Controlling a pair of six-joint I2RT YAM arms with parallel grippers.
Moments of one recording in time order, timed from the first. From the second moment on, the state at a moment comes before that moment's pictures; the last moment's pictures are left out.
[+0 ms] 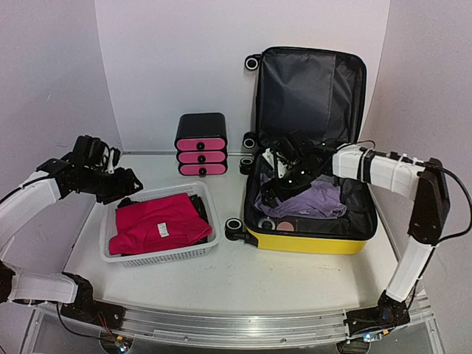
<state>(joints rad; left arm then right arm) -0.31 1.11 0.97 -0.68 0.14 -0.52 0.70 1.76 1.45 -0.71 0.04 0.06</state>
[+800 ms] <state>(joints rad) -0.41 1.43 1.13 -0.38 0.45 -0.50 0.64 2.11 1.55 -0.43 -0.03 0.40</state>
